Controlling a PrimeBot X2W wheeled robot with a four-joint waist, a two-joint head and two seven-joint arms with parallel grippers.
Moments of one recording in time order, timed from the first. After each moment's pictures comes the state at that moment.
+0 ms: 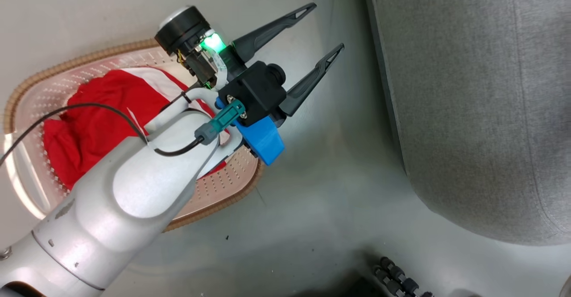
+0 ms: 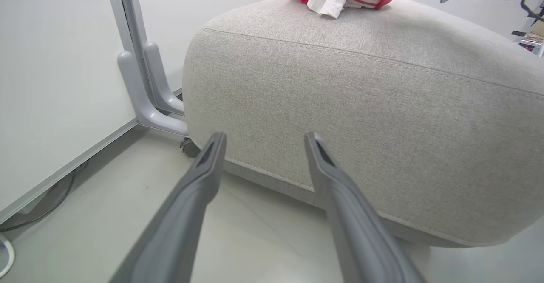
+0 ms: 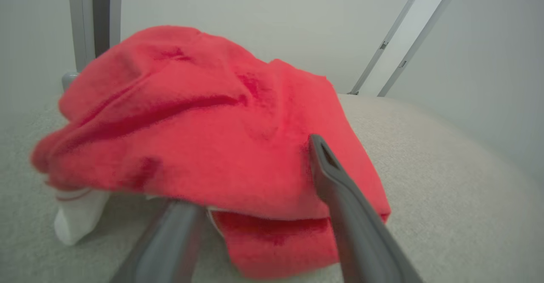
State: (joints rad) left arm -1.09 0.29 -0.97 0.34 -0.31 -0.07 -0.22; right arm -0.90 -0.27 -0.55 0.51 -0.08 0.13 -0.26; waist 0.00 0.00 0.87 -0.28
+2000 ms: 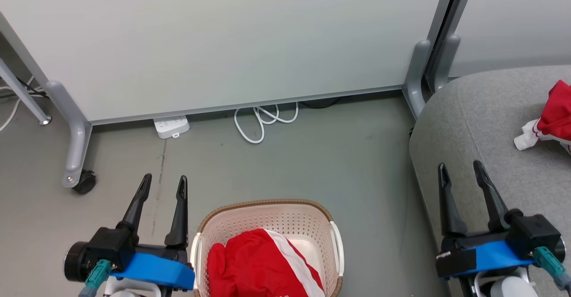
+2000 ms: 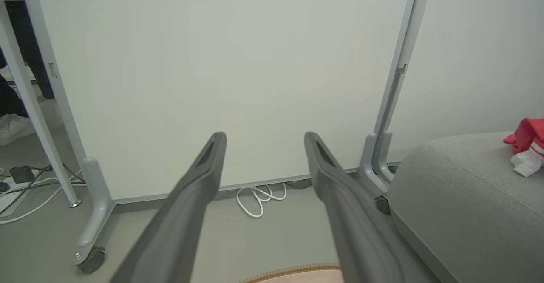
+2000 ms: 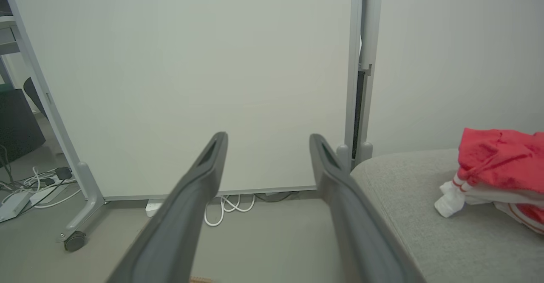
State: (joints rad) left arm -0.17 0.08 -0.12 0.22 -0.18 -0.07 -0.26; right arm -0.11 -0.08 -0.02 0.16 0.09 0.13 -0.26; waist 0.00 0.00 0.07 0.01
